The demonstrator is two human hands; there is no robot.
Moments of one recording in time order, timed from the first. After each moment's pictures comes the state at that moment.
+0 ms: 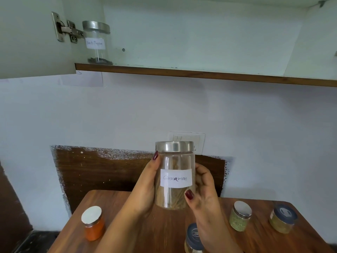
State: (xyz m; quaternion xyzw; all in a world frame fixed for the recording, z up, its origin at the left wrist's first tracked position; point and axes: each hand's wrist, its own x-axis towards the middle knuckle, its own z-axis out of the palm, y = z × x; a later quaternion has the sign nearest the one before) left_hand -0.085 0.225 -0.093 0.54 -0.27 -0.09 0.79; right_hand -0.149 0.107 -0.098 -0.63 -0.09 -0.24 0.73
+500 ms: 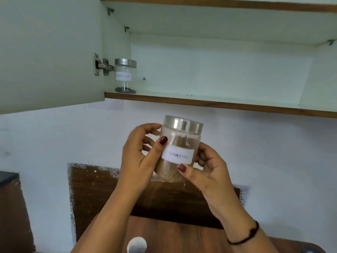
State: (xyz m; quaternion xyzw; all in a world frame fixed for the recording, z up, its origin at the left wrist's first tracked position) left_hand -0.037 0.278 -0.018 0.67 -0.29 0.34 0.59; right_hand -0.093 0.113 -0.027 -0.67 -0.17 -0.21 0.69
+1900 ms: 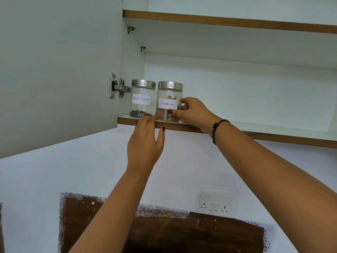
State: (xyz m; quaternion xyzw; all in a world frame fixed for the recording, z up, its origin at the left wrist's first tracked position) left_hand 0.162 0.312 0.035 0.79 -0.13 0.52 0.30; right_hand 0.160 0.163 0.147 -0.87 -0.14 -0.23 0.41
